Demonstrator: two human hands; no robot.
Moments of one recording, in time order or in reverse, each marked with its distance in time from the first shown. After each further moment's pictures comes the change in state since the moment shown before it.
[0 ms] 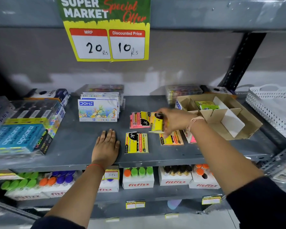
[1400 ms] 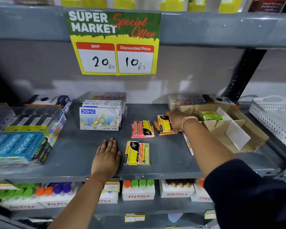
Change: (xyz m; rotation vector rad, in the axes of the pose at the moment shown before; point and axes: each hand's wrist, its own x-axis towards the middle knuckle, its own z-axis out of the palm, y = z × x) left_hand 0.002 -0.002 0.003 0.025 0.036 0.010; right_hand 0.068 0.033 -0.004 -0.171 0.069 0.143
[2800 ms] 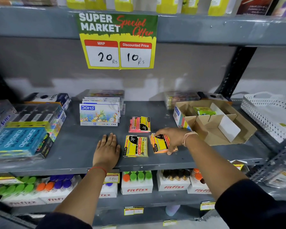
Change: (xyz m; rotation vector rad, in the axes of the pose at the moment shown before) left_hand -0.002 0.002 -0.004 -0.015 -0.045 0.000; right_hand -0.062 -0.012 0.038 0.146 -0.245 -0.134
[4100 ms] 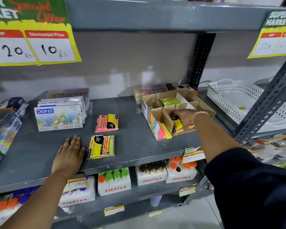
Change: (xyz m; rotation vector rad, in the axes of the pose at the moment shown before) left_hand 0.005 -0.002 0.007 -0.025 0.053 -0.012; right_hand -0.065 0.135 -0.036 -0.065 0.126 0.417
